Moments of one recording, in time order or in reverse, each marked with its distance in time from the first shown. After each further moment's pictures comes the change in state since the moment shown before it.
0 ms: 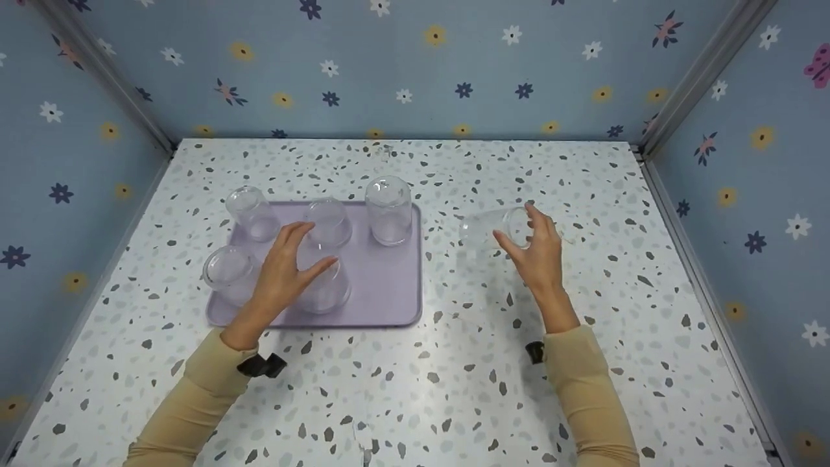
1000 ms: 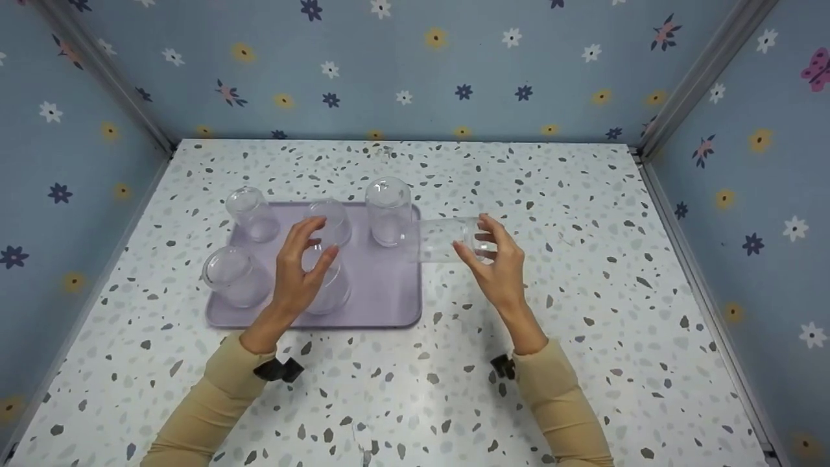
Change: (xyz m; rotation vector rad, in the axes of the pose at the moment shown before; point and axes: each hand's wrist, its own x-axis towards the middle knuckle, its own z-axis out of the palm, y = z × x) left_hand 0.003 0.019 0.018 -0.395 0.239 0.195; right_hand -0.022 -0.091 0.013 0.298 -0.019 -0.069
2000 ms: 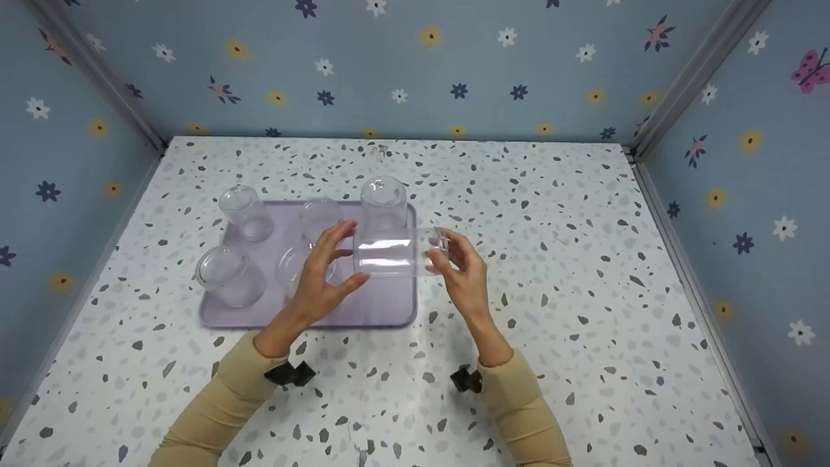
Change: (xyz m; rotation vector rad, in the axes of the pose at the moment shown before) left_hand -0.004 0.021 0.024 -0.203 -0.204 0.030; right_hand -0.018 0.009 0.033 0.584 -0.102 0.189
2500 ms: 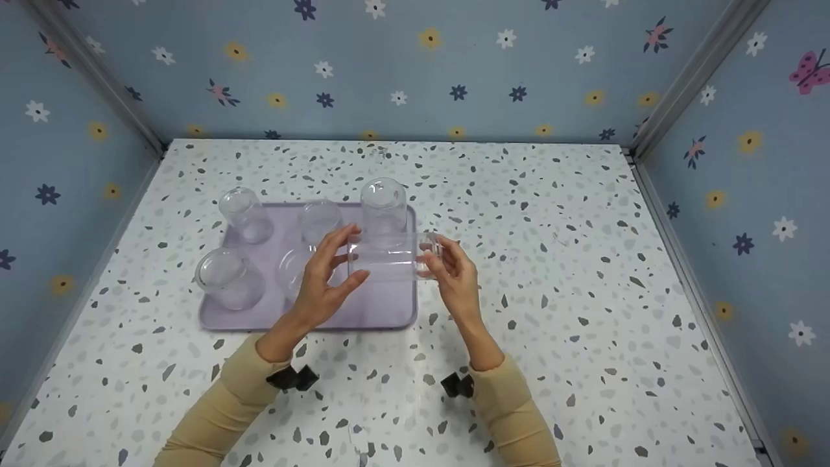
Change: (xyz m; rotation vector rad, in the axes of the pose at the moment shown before) left_hand 0.007 0.027 -0.003 -0.080 0.031 -0.001; right_hand 0.003 0.105 -0.038 0.120 -0.044 0.048
